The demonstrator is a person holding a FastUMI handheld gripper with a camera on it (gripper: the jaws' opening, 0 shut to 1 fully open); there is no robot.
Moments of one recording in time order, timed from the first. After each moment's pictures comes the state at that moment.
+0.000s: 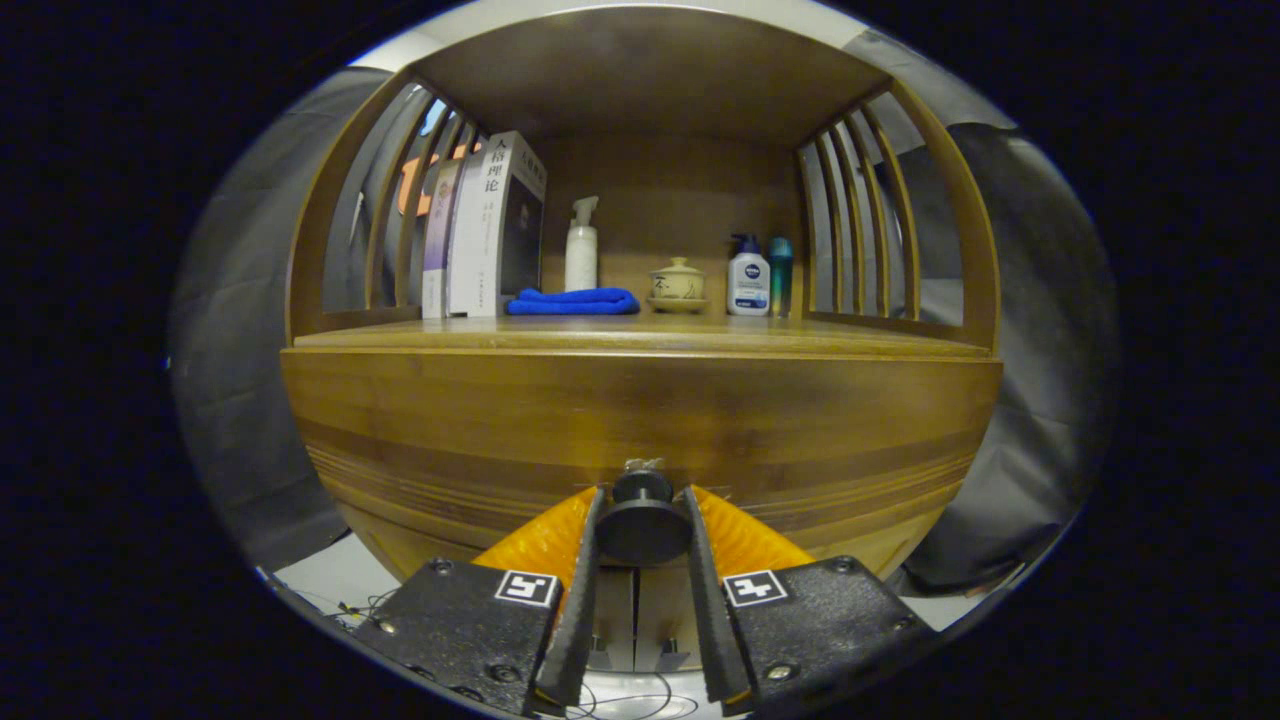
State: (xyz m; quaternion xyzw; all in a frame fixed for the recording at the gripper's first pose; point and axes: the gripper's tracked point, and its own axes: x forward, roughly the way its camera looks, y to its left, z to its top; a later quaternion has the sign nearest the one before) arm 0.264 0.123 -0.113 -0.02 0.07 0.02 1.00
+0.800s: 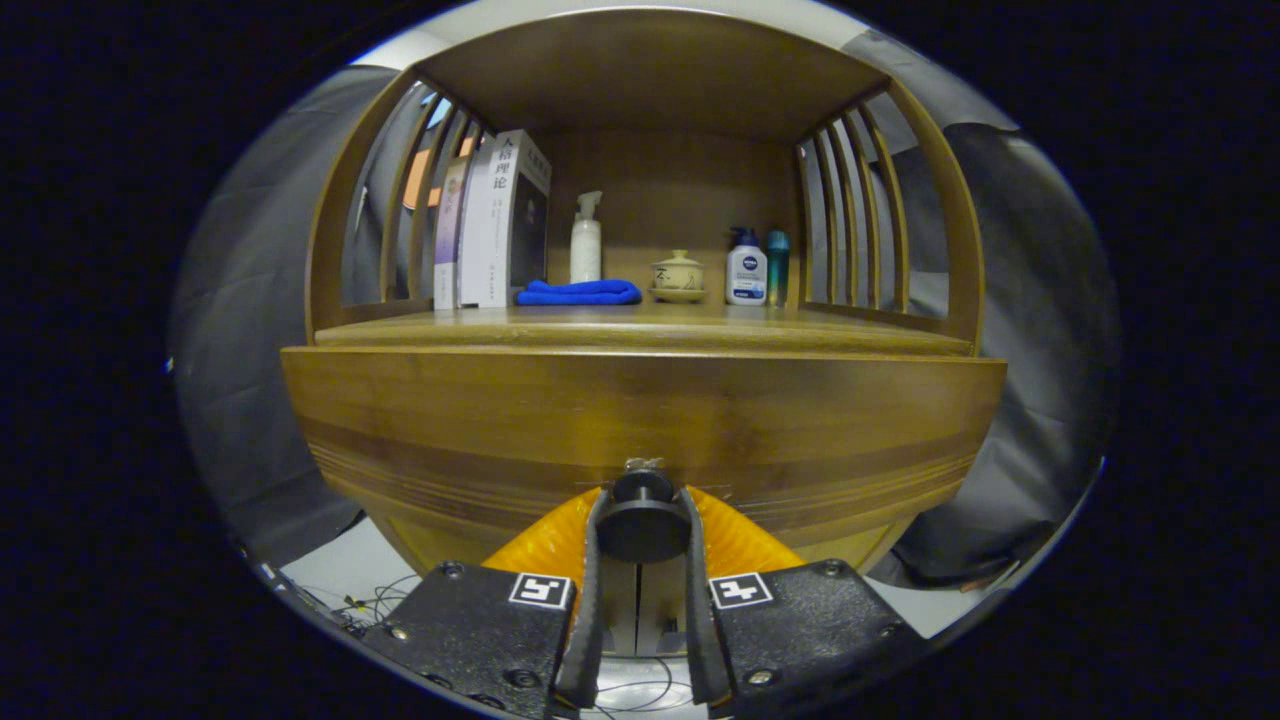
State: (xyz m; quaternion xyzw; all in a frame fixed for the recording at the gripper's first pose) arm 0.227 0.122 -0.117 -0.02 0.09 0.03 1.00
